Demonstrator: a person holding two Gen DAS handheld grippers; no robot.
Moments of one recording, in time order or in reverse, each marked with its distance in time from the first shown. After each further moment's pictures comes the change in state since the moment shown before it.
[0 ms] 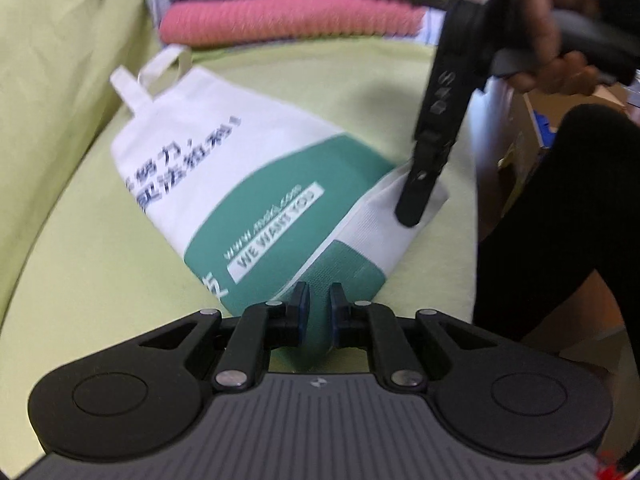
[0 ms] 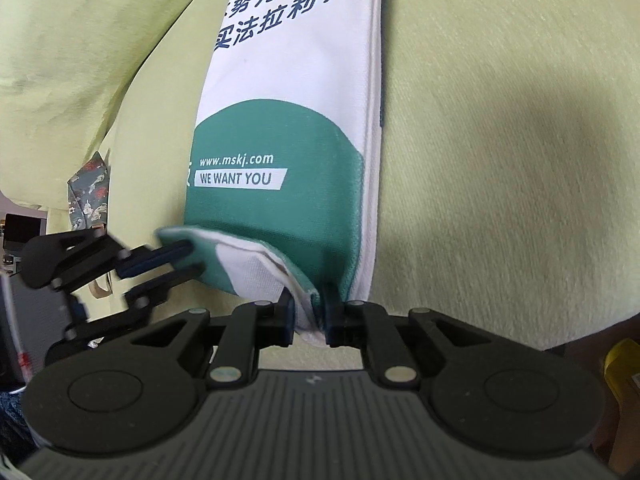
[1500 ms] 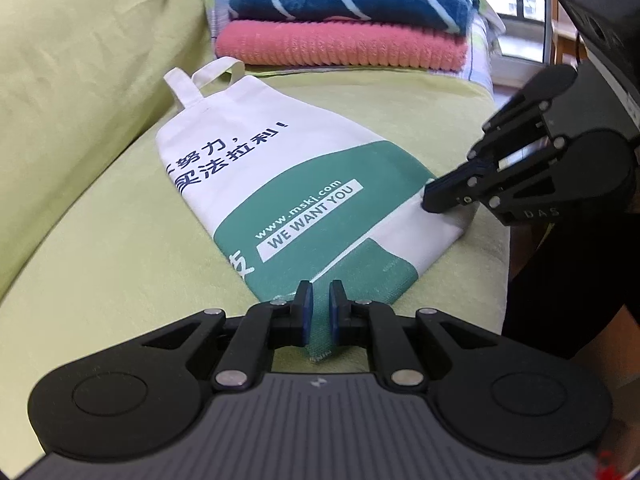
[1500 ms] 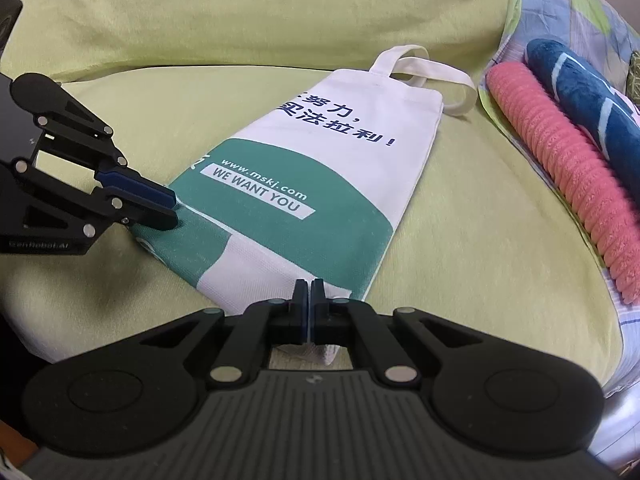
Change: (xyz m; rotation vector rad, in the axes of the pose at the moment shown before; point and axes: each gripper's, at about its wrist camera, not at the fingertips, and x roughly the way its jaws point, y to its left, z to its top) left arm 0.004 0.012 -0.042 -0.139 -0.189 0.076; right arm 0.057 0.077 -0.095 -0.607 -0.562 -0.533
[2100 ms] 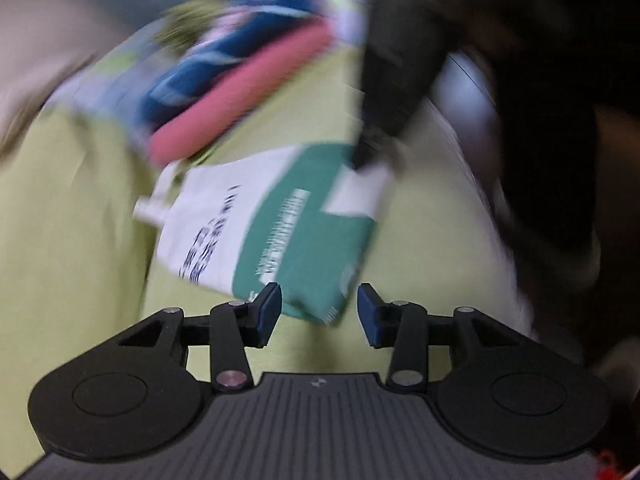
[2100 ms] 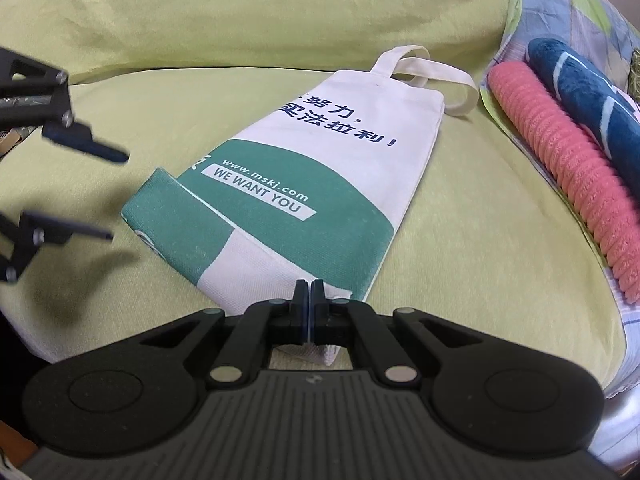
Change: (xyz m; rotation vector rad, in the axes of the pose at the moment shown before) left arm -0.027 -0.055 -0.033 0.855 -0.021 0.145; right arm -0.001 0.001 0.000 0.009 -0.008 0.014
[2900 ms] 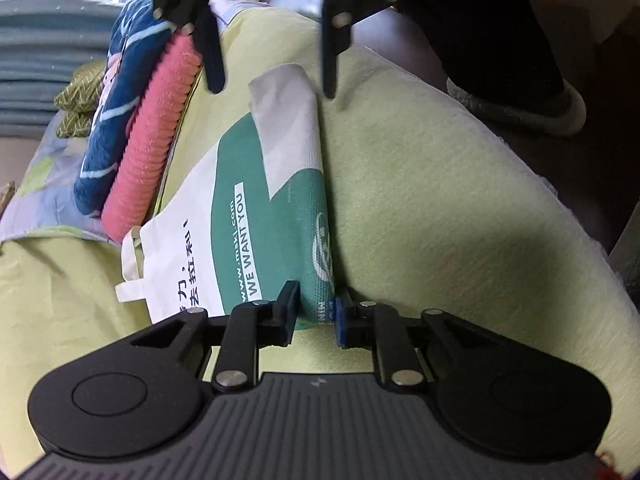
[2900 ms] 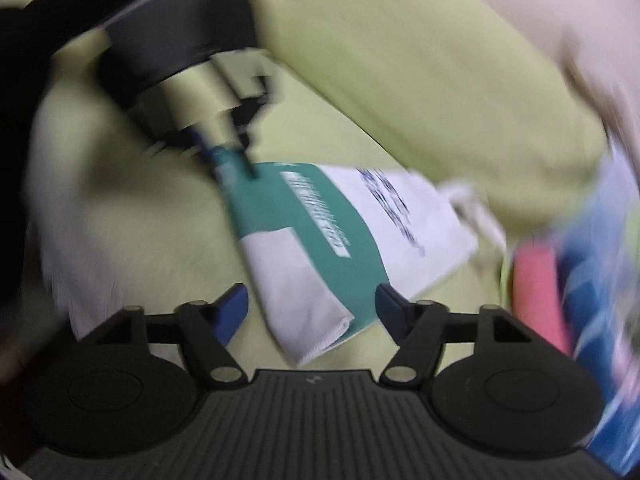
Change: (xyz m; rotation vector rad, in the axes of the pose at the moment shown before) left arm 0.059 0.005 -0.009 0.336 0.019 -0.054; right arm -0.035 0.026 -0.040 -0.801 -0.208 -0.029
